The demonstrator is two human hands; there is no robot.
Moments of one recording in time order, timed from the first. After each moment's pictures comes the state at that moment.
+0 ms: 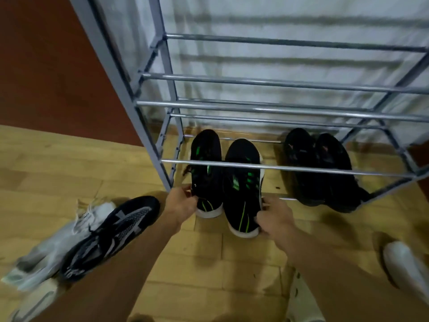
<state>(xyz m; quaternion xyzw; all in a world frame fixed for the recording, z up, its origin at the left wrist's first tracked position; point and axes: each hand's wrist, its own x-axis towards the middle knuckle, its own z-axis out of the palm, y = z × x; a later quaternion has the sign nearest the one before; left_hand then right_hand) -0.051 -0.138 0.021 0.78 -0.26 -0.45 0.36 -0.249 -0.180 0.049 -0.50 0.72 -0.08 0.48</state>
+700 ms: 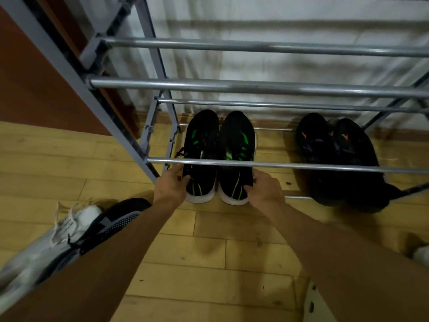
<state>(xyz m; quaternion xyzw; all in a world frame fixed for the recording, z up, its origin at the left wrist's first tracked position) -0.025 -0.182 0.001 0.85 -0.36 -0.31 0.23 -0.209 -0.240 0.002 -0.64 0.67 -0.05 0.38</state>
